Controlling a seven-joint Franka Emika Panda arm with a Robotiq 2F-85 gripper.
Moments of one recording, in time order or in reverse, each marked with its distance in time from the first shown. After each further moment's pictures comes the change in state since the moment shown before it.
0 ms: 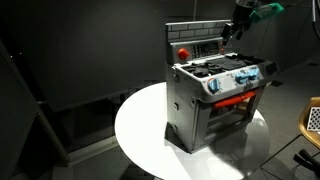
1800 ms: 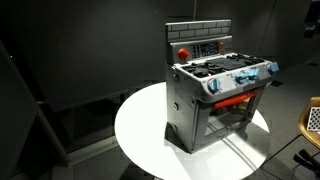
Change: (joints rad) arm -0.066 -0.518 -0.069 -0.339 0.139 -0.584 -0.286
